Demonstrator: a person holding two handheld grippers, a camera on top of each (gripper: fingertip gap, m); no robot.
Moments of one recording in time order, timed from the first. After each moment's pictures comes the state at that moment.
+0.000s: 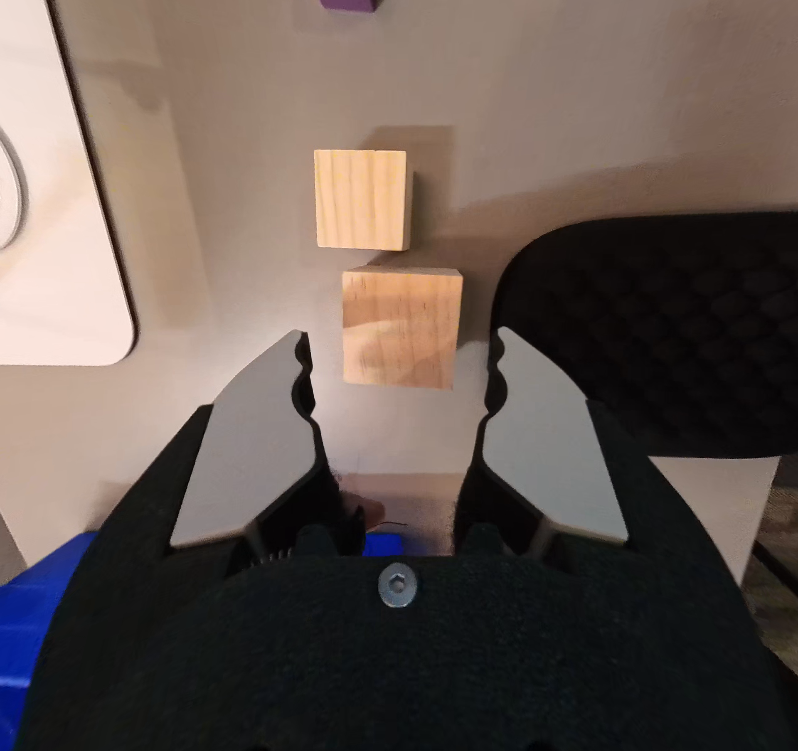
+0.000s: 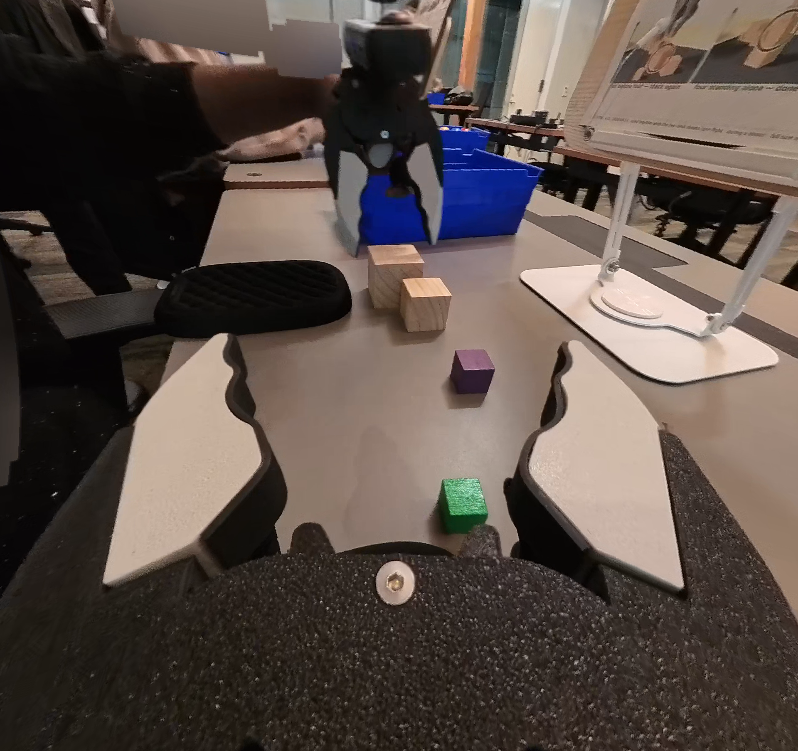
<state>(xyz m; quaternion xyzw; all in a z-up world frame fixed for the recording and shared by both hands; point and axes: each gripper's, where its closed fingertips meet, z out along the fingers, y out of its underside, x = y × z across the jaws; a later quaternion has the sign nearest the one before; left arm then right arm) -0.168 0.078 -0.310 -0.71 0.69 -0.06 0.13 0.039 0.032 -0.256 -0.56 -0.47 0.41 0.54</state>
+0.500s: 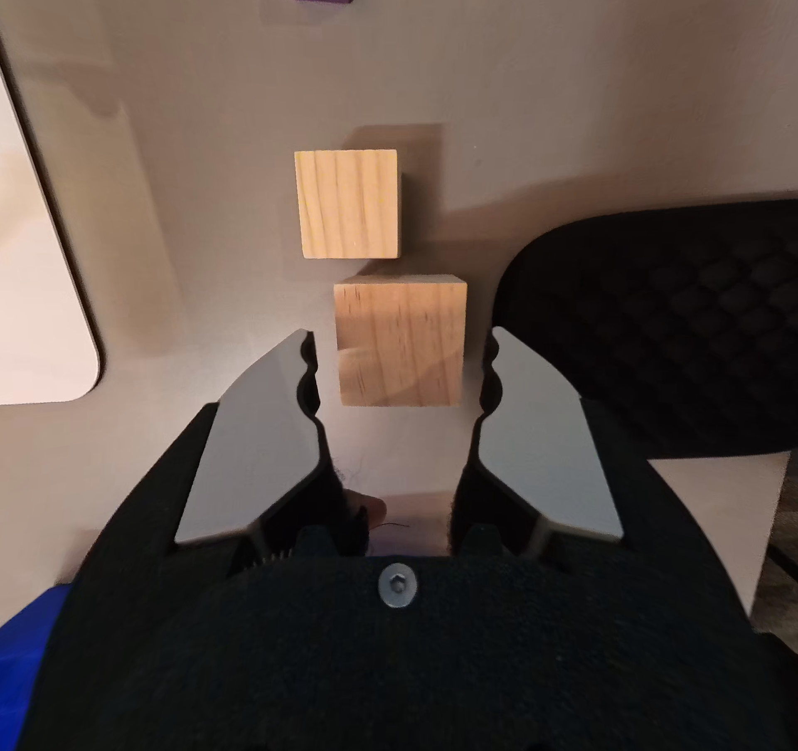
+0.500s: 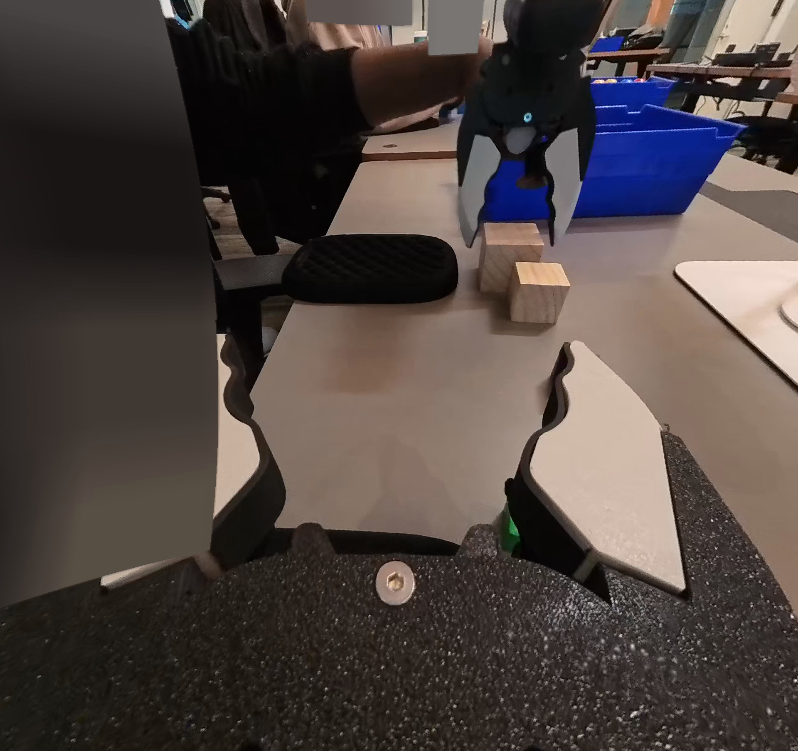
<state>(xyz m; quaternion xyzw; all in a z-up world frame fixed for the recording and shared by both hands) -0.165 0.078 -0.325 -0.69 0.71 -0.09 0.11 0.034 -0.003 -0.266 -0.51 -0.56 0.50 0.42</state>
